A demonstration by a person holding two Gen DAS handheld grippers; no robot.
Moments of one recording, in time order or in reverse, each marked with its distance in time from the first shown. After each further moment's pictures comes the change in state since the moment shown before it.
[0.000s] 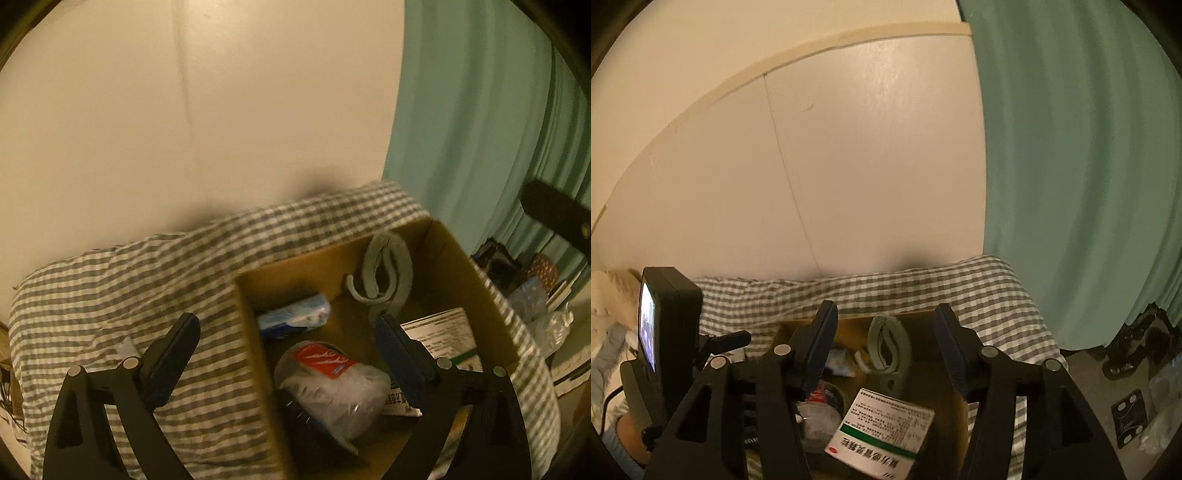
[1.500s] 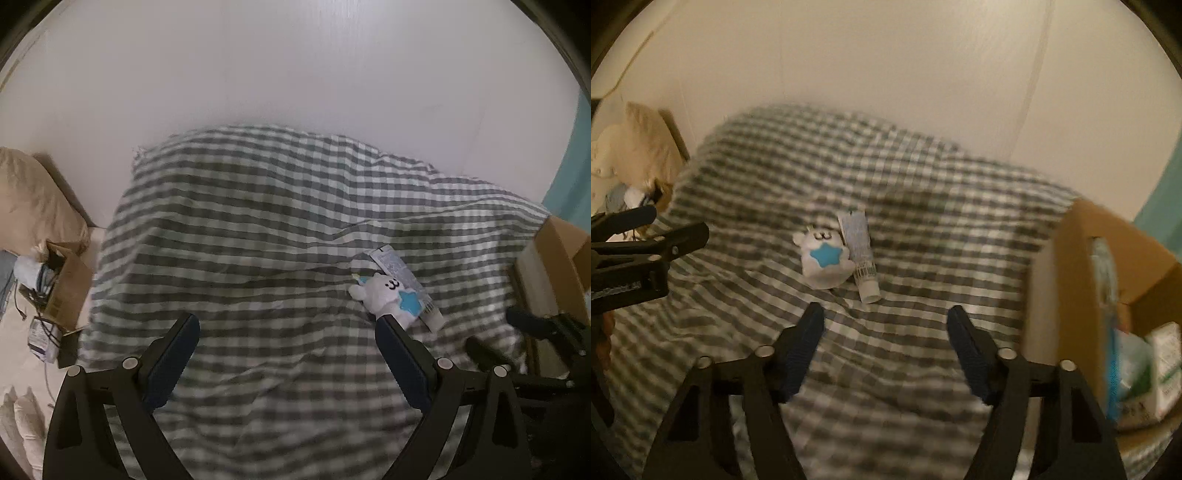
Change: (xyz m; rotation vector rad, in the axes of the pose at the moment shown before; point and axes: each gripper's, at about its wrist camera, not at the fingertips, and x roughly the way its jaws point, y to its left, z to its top) left arm 0.009 0.275 -0.154 -0.325 0.048 0.271; right arm 0.158 0.254 -0.152 -0.375 0.392 0.076
